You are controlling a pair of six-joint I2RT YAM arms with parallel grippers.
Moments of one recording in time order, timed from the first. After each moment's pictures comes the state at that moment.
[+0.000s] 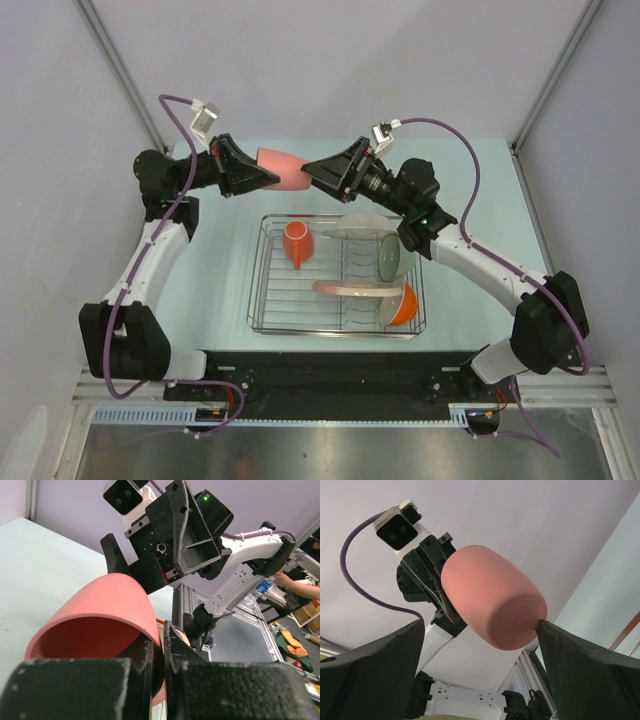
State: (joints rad) left arm -0.05 1.36 1.14 0.78 1.35 -1.01; right arm 0.64 1.48 1.18 0.53 -0.43 1.21
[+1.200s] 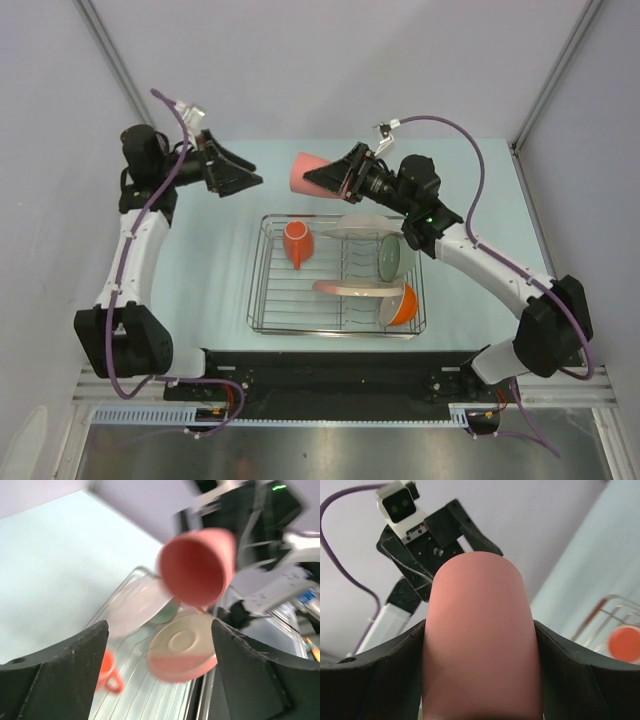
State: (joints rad) left arm 0.03 1.39 1.30 0.05 1.32 -0.45; right arm 0.63 1.48 1.17 0.48 -0.47 1.11
